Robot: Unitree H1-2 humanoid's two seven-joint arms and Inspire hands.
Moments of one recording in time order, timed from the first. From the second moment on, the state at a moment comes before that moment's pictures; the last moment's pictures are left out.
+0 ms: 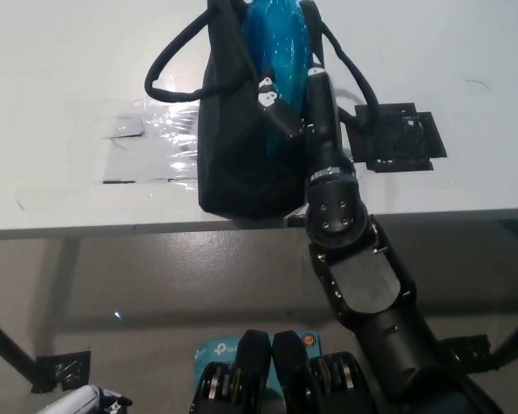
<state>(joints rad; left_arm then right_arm) 0.11 0.46 -0.06 -0.44 0.56 0.46 -0.79 -0.86 0.16 0.10 0.64 -0.31 0.04 -0.35</state>
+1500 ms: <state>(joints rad) 0.14 0.45 -0.07 -0.41 0.56 0.46 -0.78 -0.51 -0.18 0.19 -0.32 -0.49 0.41 -0.06</state>
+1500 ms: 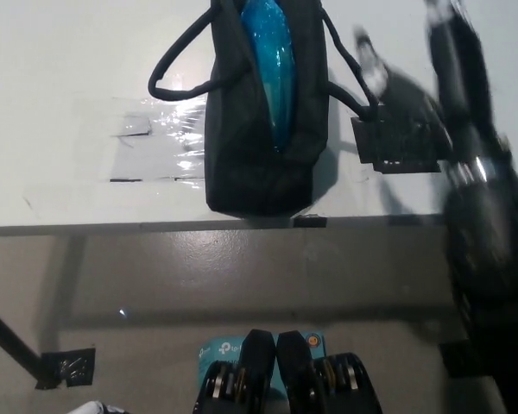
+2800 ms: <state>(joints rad) 0.15 0.45 0.01 -0.41 0.53 0.46 -0.78 0.16 -0.21 0.10 0.11 -0.35 -0.18 -0.16</state>
